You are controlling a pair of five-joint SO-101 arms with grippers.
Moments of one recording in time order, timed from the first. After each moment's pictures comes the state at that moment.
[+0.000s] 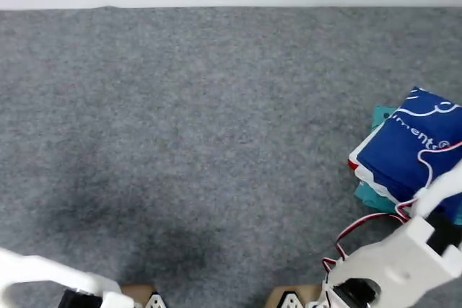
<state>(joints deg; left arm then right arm) -75.6 -27.9 18.6 90.4 -43.5 44.3 19.7 -27.3 71.2 23.3</state>
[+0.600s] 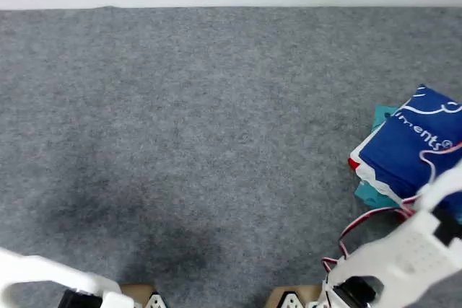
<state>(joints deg) -75.6 -27.9 18.8 90.4 -43.5 41.8 19.9 -27.3 71.7 23.3</state>
